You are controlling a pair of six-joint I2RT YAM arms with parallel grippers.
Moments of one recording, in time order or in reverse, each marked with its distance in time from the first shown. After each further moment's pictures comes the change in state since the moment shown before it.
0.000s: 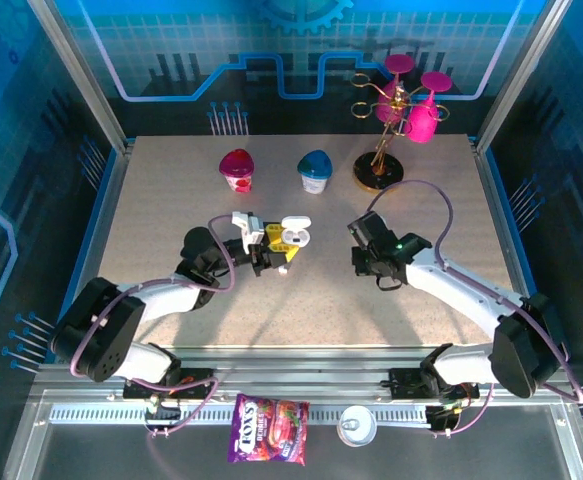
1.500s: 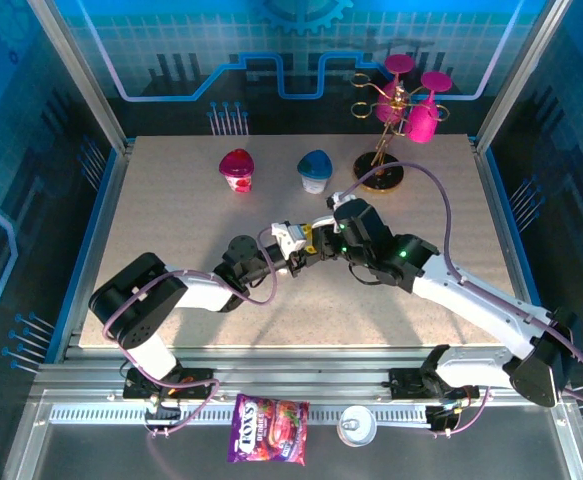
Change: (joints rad) left arm -0.237 0.241 0.091 0.049 -0.470 0.236; right arm 0.206 -0.080 0.174 0.216 -0.136 0.037
